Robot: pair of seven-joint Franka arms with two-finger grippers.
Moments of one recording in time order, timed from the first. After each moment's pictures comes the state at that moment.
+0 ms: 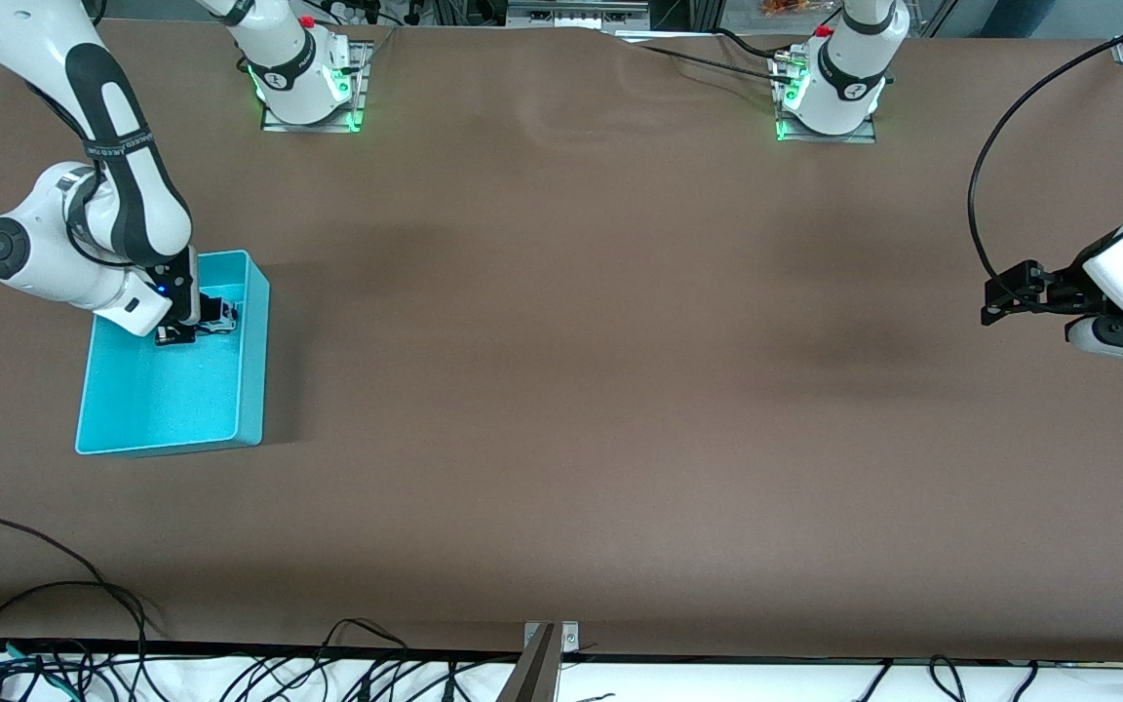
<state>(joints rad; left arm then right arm) 0.03 0.18 -0.02 -1.51 -0.01 1.70 0.20 0.11 0.34 -0.31 -2.25 0.20 2.41 -2.06</state>
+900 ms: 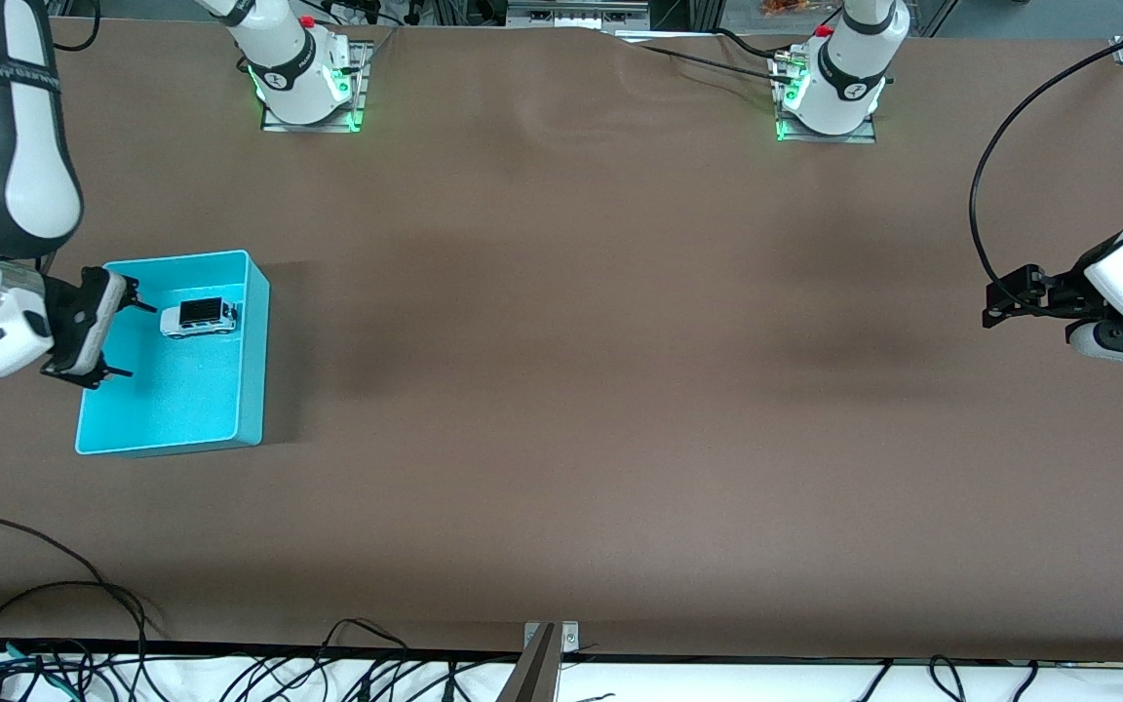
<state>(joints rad) 0.03 0.19 -0.01 -1.51 -0.01 1.70 0.20 0.14 0.27 -0.29 -1.75 0.21 1.92 -1.48</state>
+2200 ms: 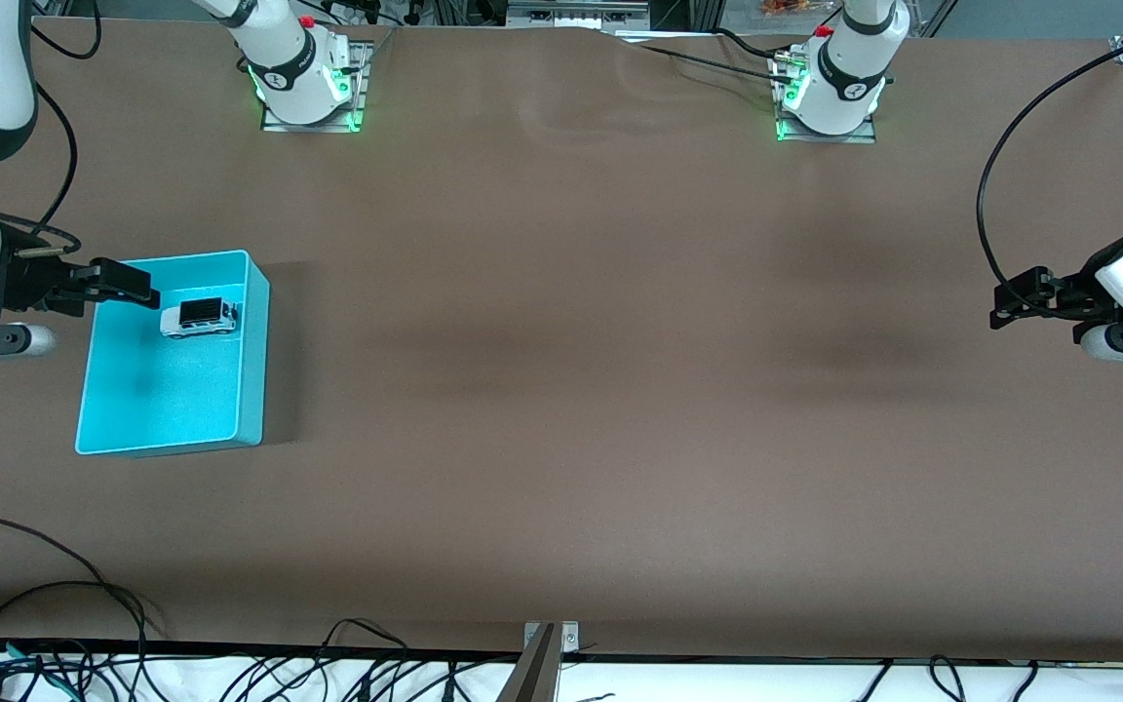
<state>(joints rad) 0.05 0.19 -0.01 -1.51 -0.01 1.70 0.20 0.26 0.26 -0.29 -1.41 0.14 1.55 -0.10</state>
